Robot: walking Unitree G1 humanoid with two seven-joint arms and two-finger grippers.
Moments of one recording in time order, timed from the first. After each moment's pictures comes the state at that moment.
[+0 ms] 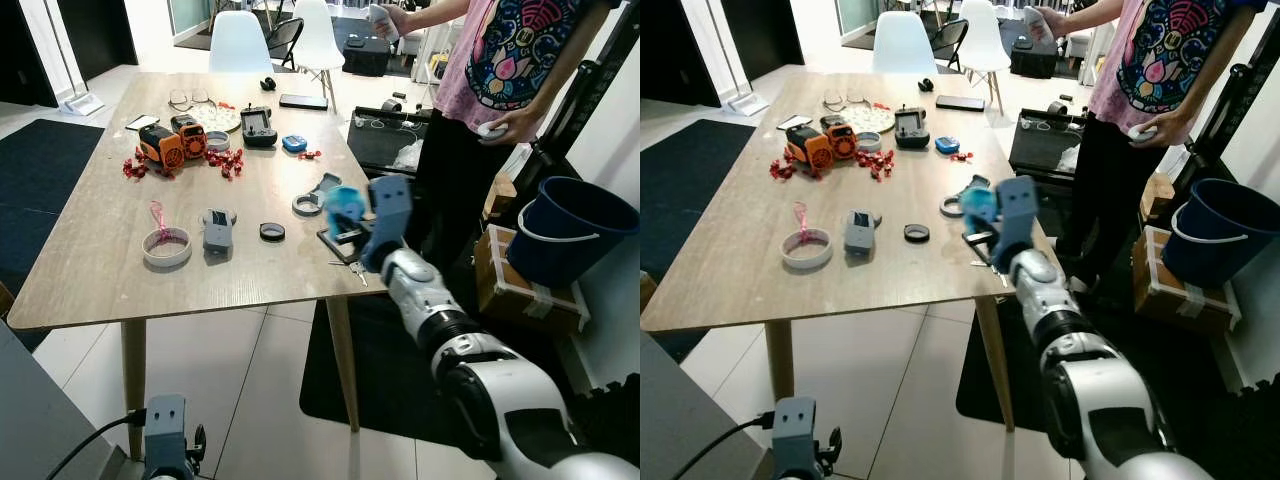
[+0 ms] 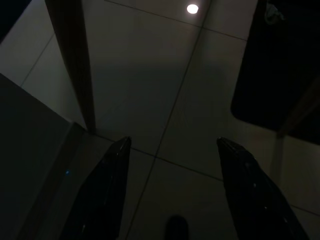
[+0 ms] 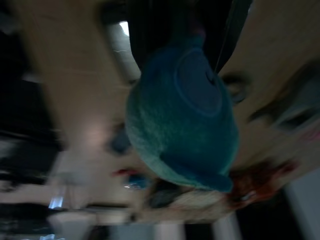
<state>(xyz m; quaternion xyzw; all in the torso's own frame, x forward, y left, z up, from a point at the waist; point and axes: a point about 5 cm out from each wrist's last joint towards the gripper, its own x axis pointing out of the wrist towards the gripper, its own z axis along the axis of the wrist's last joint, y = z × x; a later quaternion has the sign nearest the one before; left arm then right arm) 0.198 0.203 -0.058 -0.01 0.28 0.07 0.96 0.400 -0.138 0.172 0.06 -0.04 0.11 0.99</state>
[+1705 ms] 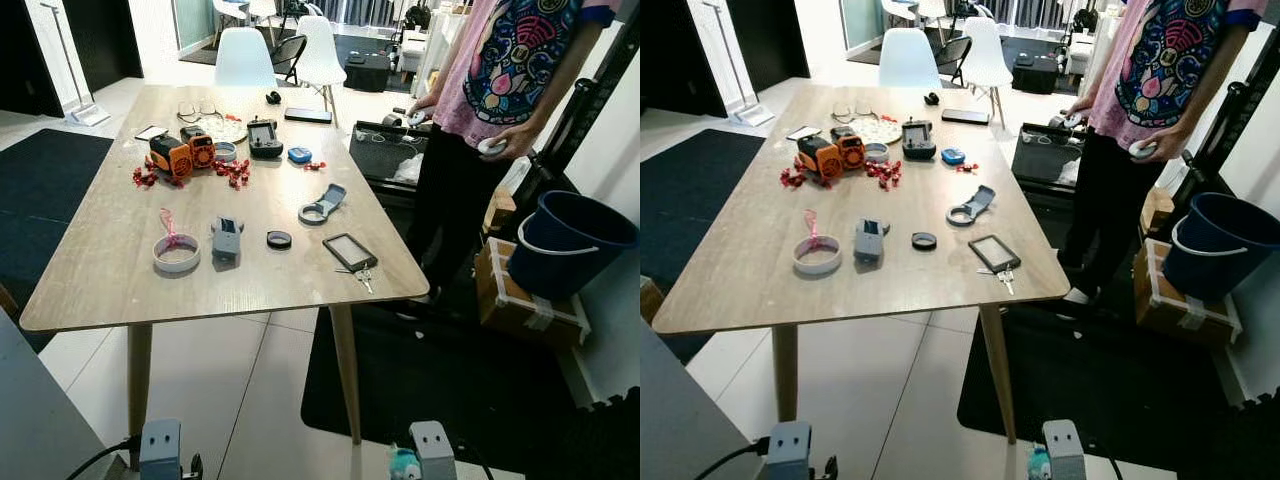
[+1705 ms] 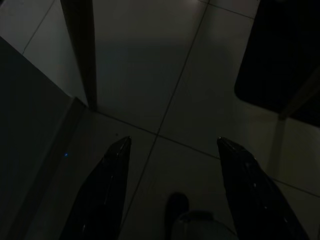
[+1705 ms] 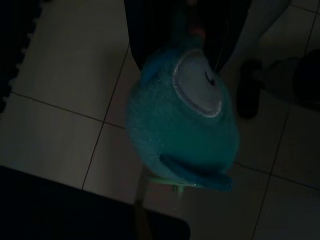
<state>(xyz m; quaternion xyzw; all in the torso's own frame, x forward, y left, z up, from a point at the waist) 0.171 0.205 -0.075 -0.02 0.33 0.08 0.94 0.177 -0.178 -0.087 -0.01 0.46 0.05 0.89</state>
